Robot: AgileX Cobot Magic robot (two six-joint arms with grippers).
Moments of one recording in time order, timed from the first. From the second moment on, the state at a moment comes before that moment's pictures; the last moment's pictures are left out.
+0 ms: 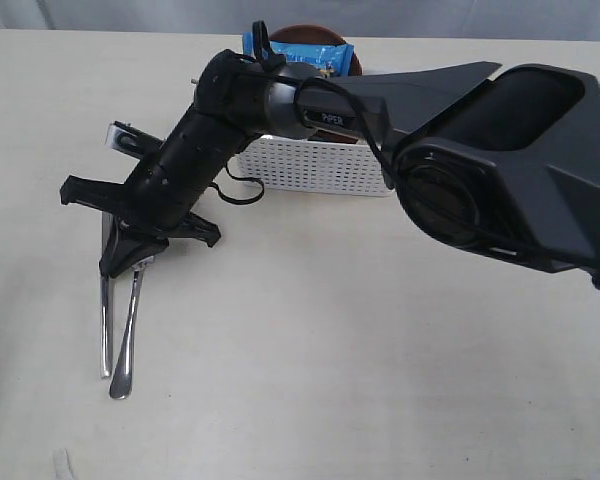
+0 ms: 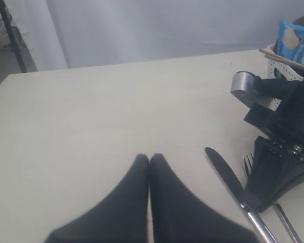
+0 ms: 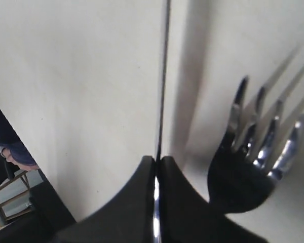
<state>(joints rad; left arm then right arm) -0.12 0.00 0.00 0.15 0.35 -0.08 0.78 2.53 -1.97 0.92 1.08 -0.07</state>
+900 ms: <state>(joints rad) -0.12 0.00 0.00 0.15 0.35 -0.08 0.85 2.52 -1.98 0.79 0.96 0.27</state>
